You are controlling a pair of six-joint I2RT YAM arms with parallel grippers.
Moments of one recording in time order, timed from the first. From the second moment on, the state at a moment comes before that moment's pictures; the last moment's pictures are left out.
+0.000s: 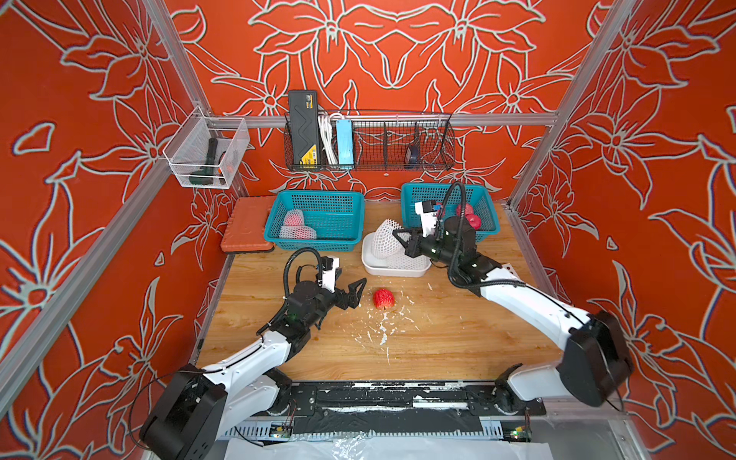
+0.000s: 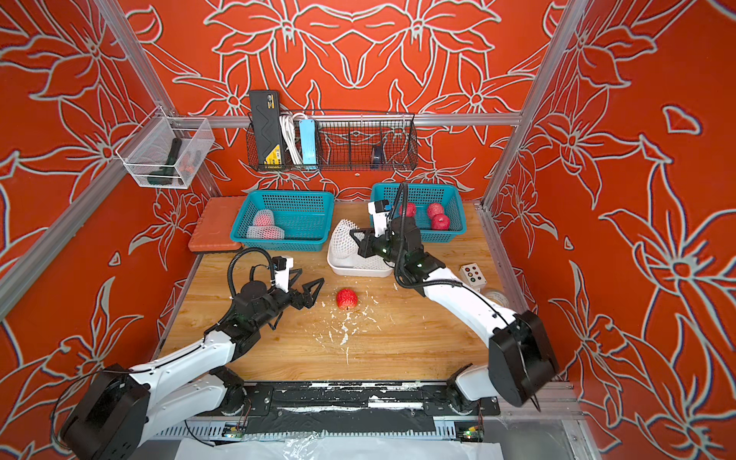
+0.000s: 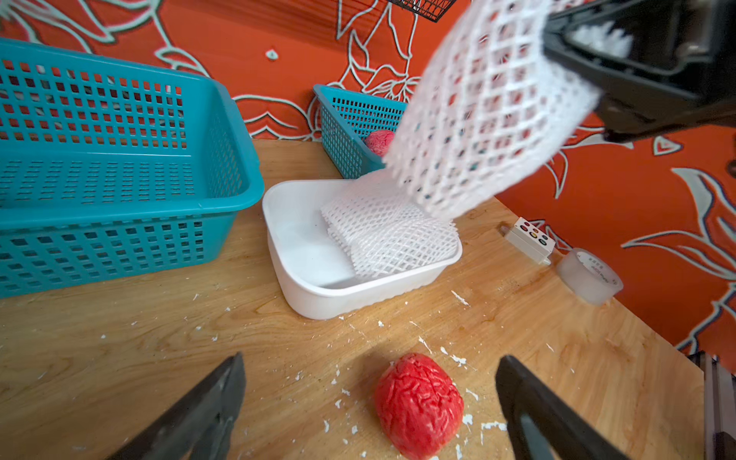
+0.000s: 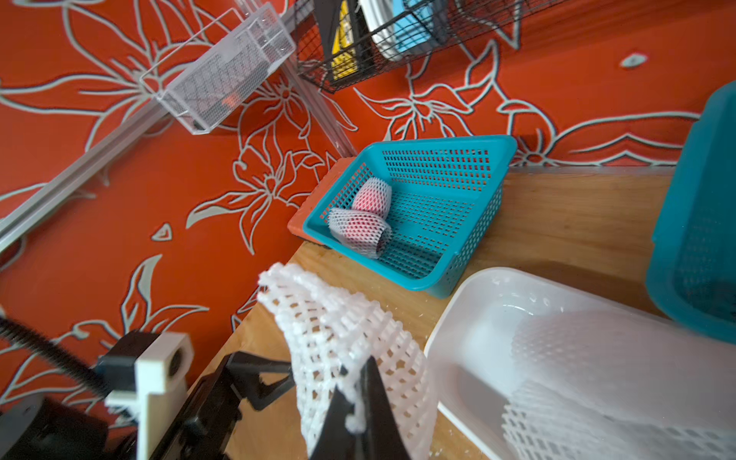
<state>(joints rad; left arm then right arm) -0.44 1.05 0.33 0.54 0.17 -0.30 0.56 1.46 1.06 0.17 -0.38 0.50</state>
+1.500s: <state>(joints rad) -0.51 1.84 1.18 0.12 0.14 -0.11 0.47 1.77 1.21 0.03 -0.14 0.54</state>
